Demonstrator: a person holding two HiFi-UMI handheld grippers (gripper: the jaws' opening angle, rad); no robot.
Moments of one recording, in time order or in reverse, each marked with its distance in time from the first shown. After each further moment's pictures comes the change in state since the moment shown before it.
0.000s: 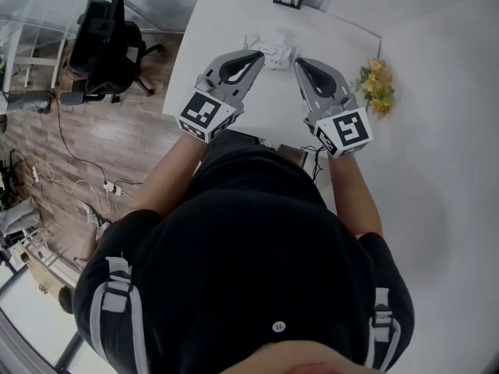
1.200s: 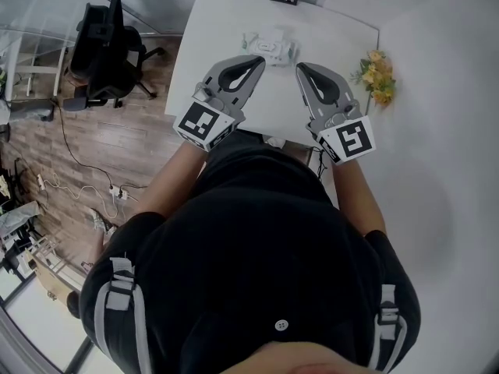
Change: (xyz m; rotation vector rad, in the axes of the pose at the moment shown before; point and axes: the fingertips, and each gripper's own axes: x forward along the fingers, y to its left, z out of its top) left arm -0.019 -0.028 0.010 0.014 -0.049 -0.047; right arm -0.028 0.022 0.014 -0.050 -0.073 -0.009
